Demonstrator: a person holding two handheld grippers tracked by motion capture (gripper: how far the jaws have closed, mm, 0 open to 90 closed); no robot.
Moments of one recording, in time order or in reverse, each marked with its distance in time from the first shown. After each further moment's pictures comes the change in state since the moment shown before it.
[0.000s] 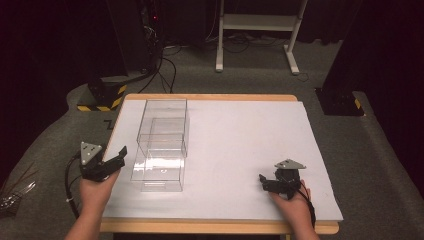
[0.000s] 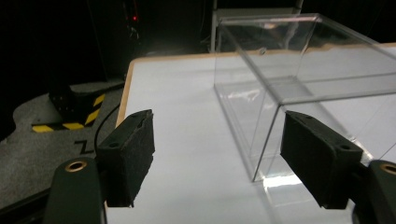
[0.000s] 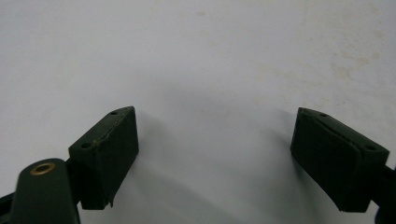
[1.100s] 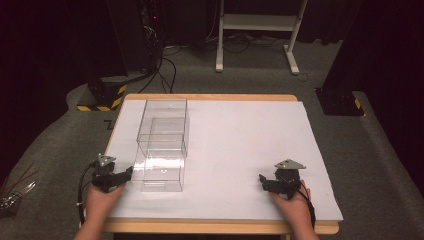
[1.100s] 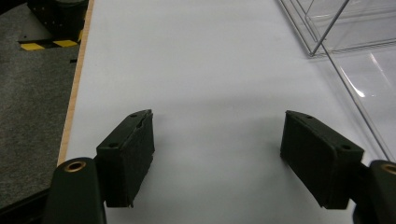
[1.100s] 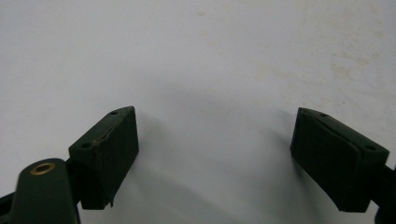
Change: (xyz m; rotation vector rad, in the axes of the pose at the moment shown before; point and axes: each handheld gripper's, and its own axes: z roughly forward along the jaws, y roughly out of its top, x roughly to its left) left arm 0.007 -0.059 0.041 0.338 0.014 0.027; right arm 0.000 0.000 0.000 0.000 -0.001 0.000
